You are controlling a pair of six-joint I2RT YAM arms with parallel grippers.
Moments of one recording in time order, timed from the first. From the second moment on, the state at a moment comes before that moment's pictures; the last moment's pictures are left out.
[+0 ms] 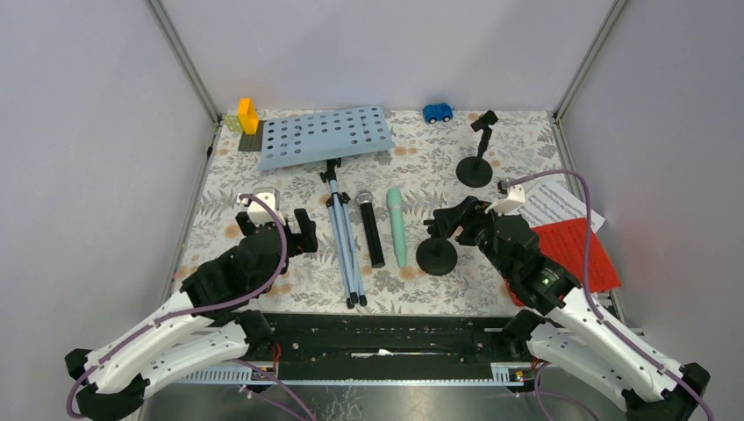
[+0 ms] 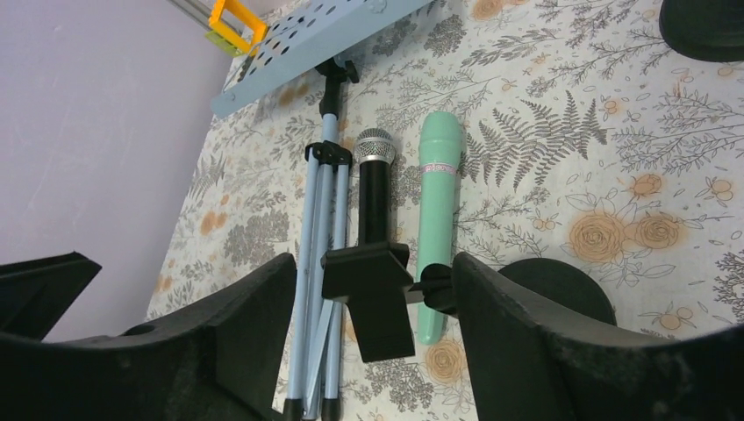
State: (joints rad) left arm -0.93 0.62 0.79 -0.66 -0.75 -0.54; right arm 0.72 0.66 0.64 -0.24 0.29 0.71
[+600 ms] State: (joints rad) left arm -0.93 0.62 0.79 -0.67 -0.77 -0.55; right arm 0.72 0.75 0.61 -0.09 0.32 0.71
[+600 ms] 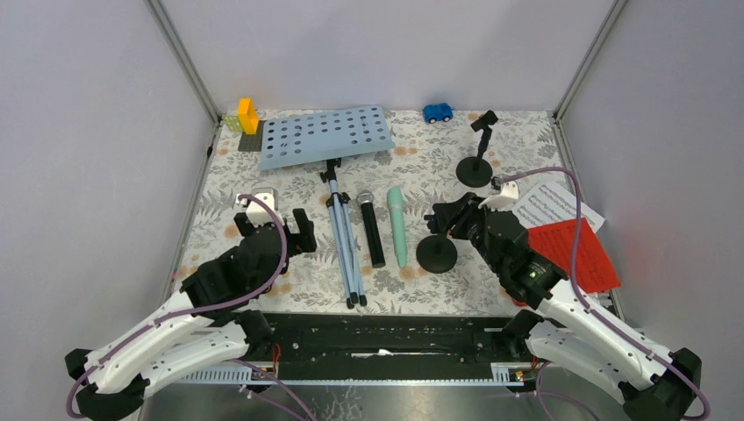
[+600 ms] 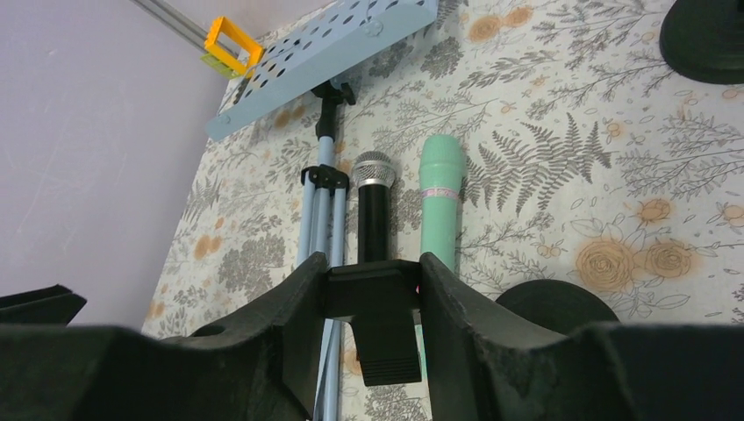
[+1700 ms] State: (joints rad) left arm -0.93 0.63 0.79 -0.71 -0.81 -0.57; right arm 0.37 1.68 1.26 0.14 0.24 0.71
